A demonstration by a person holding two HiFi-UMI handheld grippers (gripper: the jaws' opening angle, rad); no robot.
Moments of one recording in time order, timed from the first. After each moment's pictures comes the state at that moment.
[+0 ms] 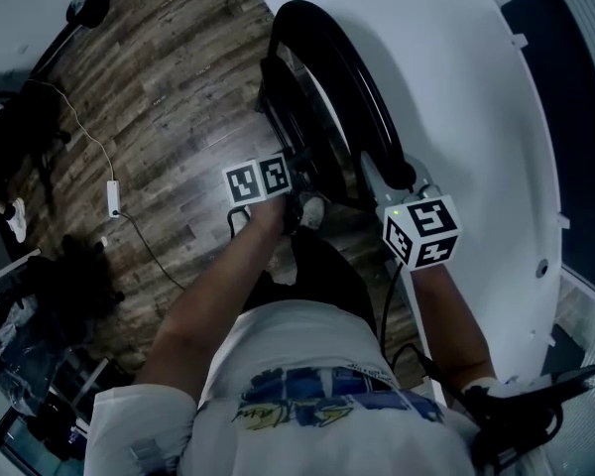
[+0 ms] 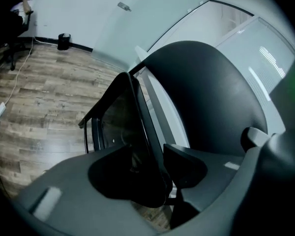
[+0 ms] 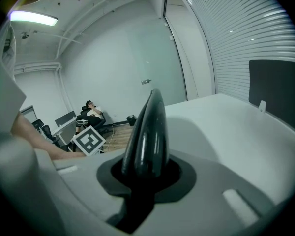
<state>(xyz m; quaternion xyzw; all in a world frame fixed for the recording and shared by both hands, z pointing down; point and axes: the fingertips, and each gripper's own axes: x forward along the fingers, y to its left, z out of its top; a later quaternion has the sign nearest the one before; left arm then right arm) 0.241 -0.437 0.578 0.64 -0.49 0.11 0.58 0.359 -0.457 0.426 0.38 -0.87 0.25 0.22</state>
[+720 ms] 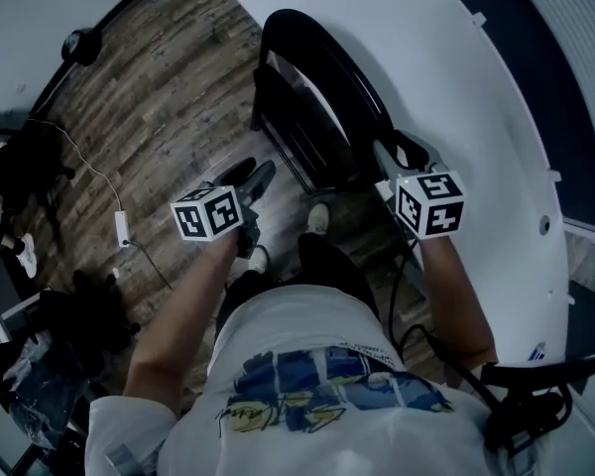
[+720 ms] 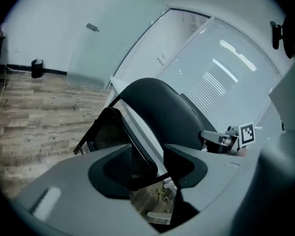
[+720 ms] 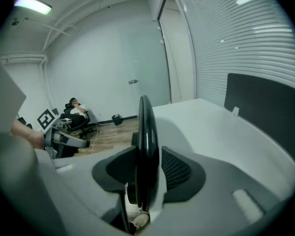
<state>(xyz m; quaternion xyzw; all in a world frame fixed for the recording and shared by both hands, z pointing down) 0.166 -0.386 0.458 0.77 -0.45 0.10 0.45 0.396 -0.429 0.404 0.46 -0.82 0.24 0.25</state>
